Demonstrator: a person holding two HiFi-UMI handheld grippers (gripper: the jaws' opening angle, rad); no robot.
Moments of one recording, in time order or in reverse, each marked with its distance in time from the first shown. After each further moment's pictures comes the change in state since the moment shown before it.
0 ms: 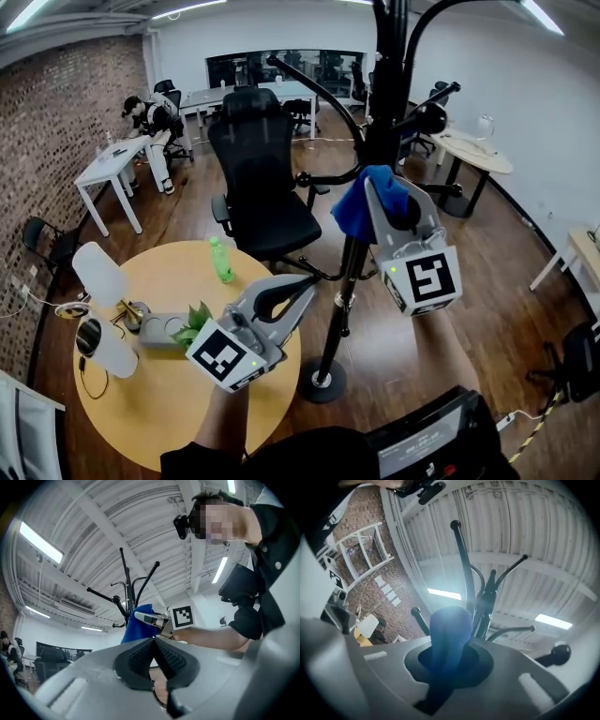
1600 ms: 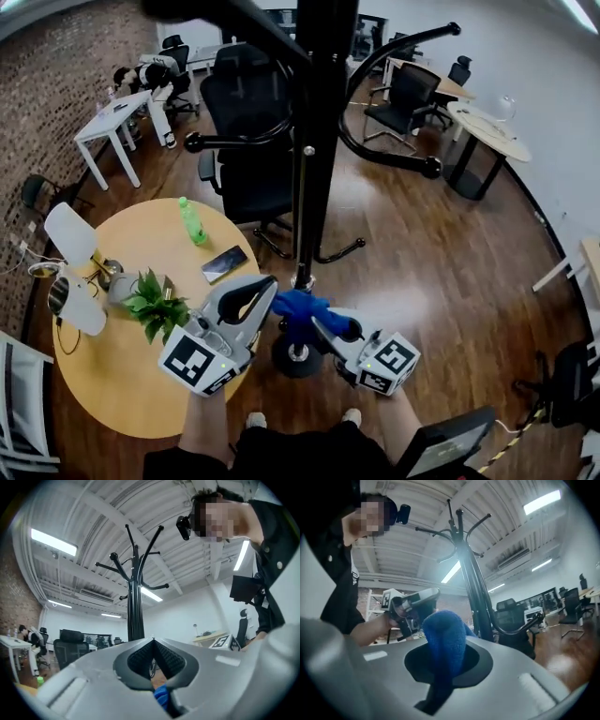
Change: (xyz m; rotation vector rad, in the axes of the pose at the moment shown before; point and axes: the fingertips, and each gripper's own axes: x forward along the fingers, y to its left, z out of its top) left arm 0.044 -0.025 -0.087 -0.090 0.143 0.207; right arm -0.200 0.133 -0.205 0.806 0.305 0.512
